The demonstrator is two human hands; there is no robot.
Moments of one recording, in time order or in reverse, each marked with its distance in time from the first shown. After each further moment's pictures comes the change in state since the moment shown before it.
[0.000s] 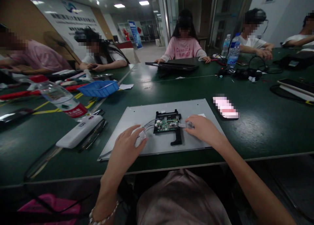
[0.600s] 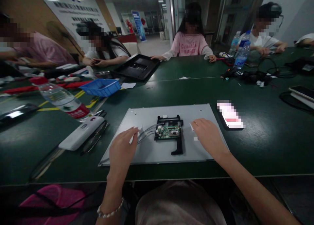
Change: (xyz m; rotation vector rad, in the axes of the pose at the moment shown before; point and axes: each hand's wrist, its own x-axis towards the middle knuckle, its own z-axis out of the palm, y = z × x) left_hand 0.021 -0.018 0.009 -0.017 0.171 -0.164; right_hand 0.013 0.004 -0.003 -0.424 0.067 -0.062
